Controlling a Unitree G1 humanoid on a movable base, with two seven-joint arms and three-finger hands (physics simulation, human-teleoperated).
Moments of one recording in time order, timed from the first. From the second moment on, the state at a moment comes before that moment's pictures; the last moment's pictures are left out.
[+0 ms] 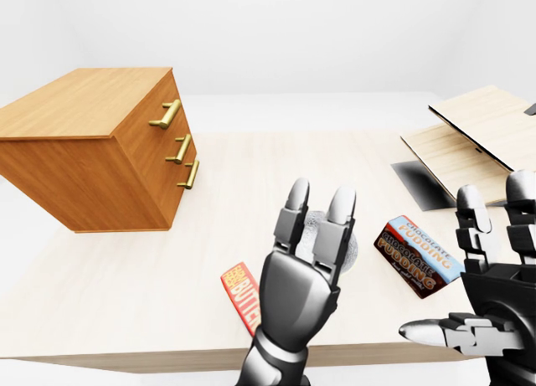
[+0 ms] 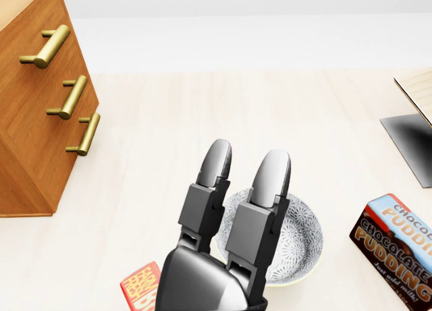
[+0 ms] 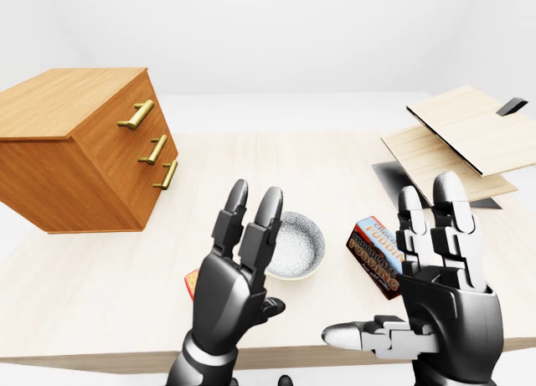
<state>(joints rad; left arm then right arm) 0.21 -0.02 -0.81 -0.53 1.34 0.09 0.32 0.42 0.22 -0.48 -0.98 0.31 0.09 0.49</state>
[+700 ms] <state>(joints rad) 0.18 -0.07 -0.80 -0.38 1.44 0.09 0.39 0.42 0.23 -0.50 -0.99 0.32 0.09 0.50</state>
